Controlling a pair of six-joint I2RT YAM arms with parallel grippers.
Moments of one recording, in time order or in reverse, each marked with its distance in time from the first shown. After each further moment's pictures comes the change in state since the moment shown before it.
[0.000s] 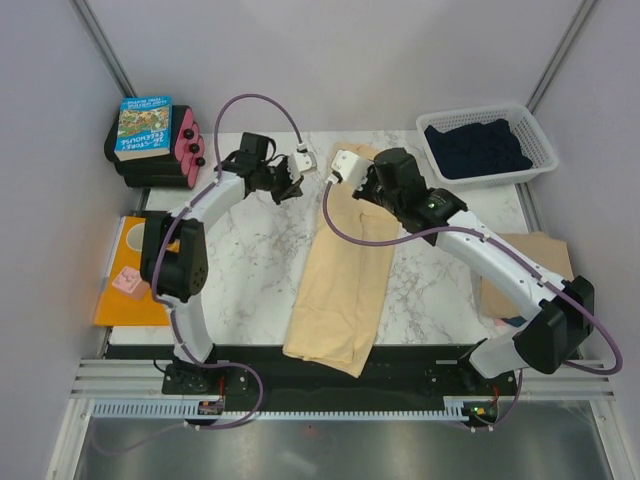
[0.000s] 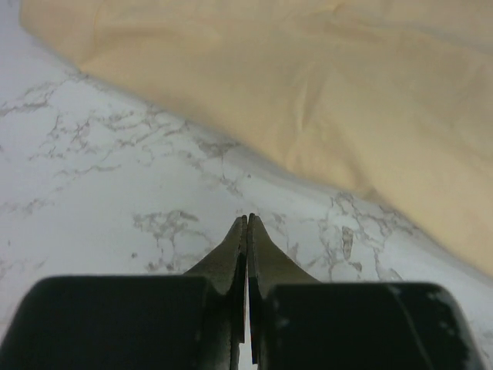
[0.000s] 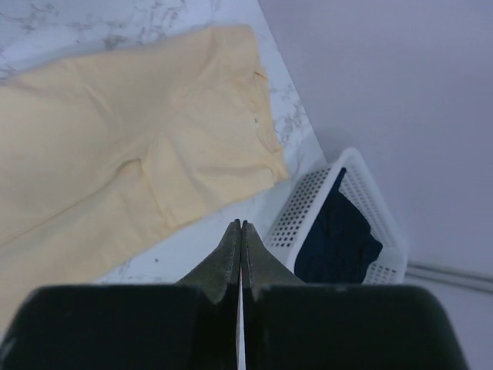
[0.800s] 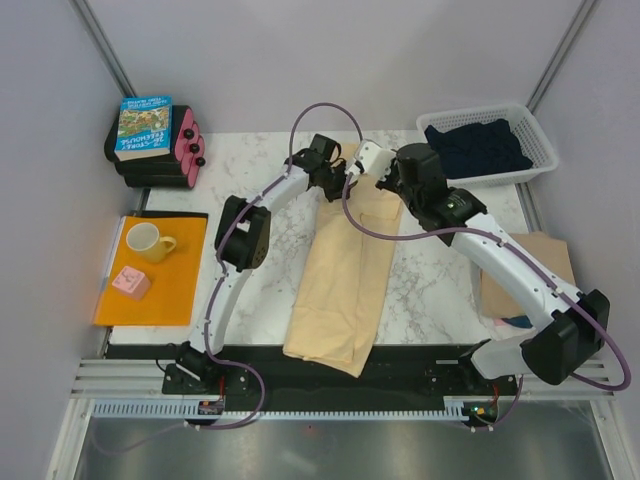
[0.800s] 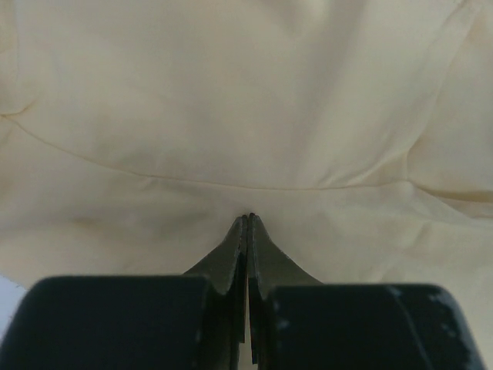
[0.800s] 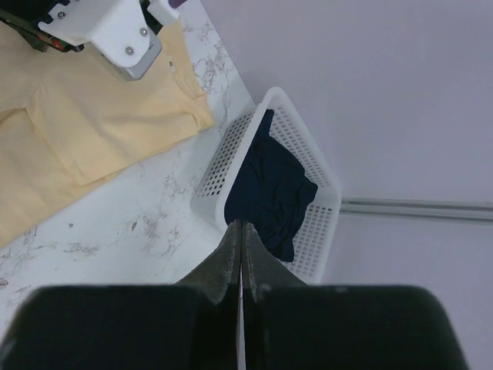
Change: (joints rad) left arm -0.217 0.673 0.747 -0.124 -0.068 -0.077; right arm -0.103 -0.082 -0.053 0.030 0.174 -0.116
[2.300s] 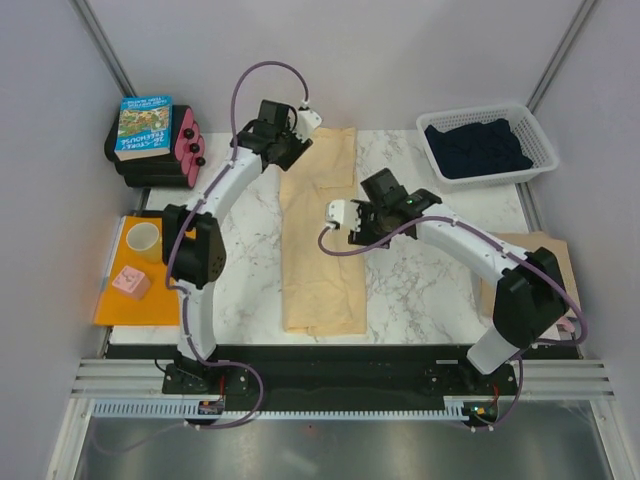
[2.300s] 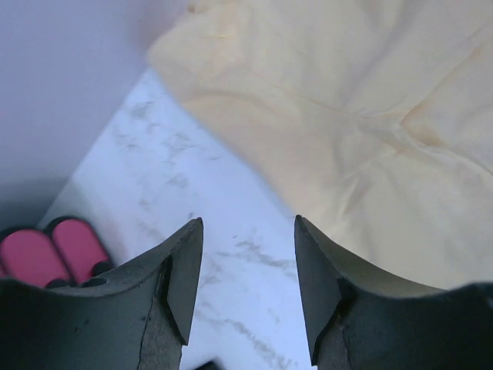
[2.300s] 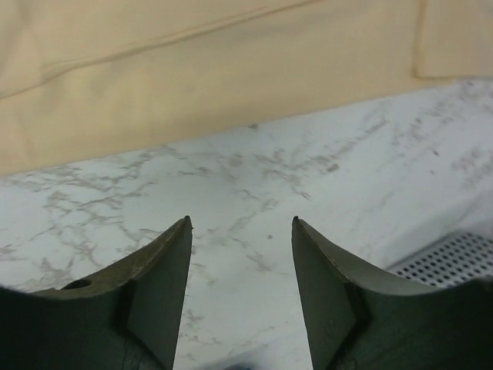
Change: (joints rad) left arm 0.132 -0.385 -0.239 -0.012 -0.550 -0.190; right arm 0.021 0.209 -0.020 -0.255 -0.453 -0.065
